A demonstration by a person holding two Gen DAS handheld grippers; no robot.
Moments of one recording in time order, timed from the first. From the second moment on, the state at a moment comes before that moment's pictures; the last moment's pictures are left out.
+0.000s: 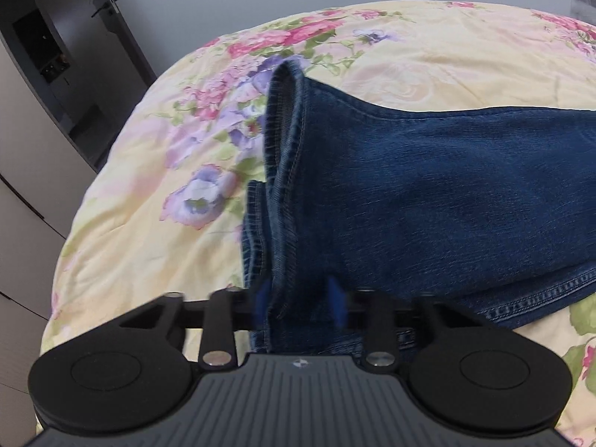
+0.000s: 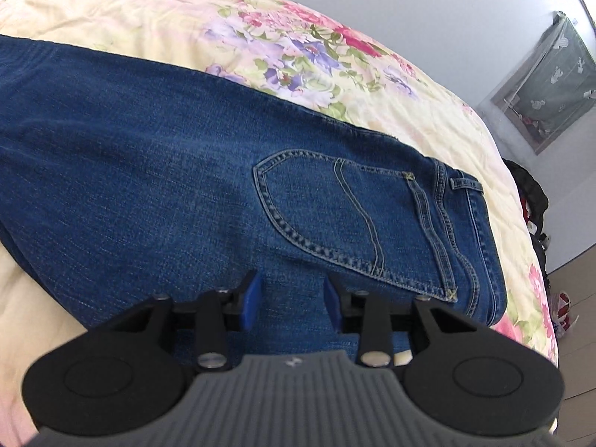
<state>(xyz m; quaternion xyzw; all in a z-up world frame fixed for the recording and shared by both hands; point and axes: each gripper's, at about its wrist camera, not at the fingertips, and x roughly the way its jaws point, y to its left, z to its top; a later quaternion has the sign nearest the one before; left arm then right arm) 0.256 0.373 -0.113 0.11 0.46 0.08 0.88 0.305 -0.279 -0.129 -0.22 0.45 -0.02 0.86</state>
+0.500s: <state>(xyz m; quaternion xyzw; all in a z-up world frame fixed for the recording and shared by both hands) 0.274 0.392 -0.057 0.08 0.55 0.11 0.83 0.314 -0.278 -0.141 -0.24 0.44 -0.04 0.86</state>
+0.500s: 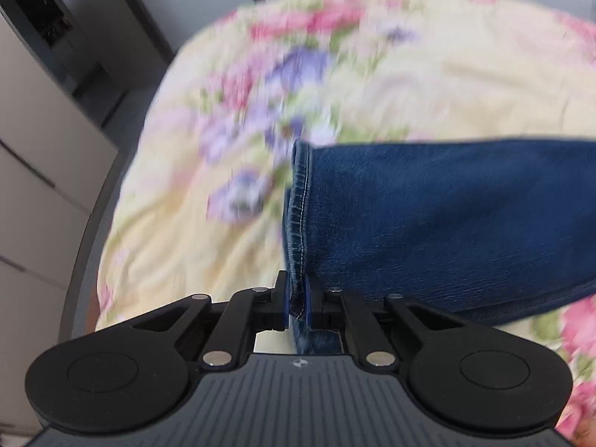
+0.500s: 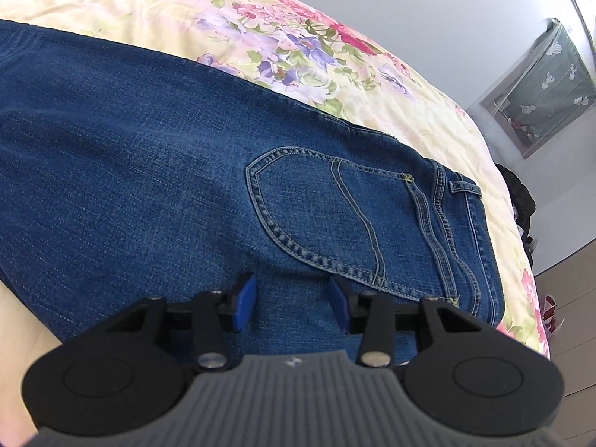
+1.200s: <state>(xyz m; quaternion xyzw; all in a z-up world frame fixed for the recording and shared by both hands) 0.200 0.416 -0.068 -0.17 0.45 0.15 0.87 0.256 -0.270 -0.103 -0.15 0.40 -0.03 0.90</state>
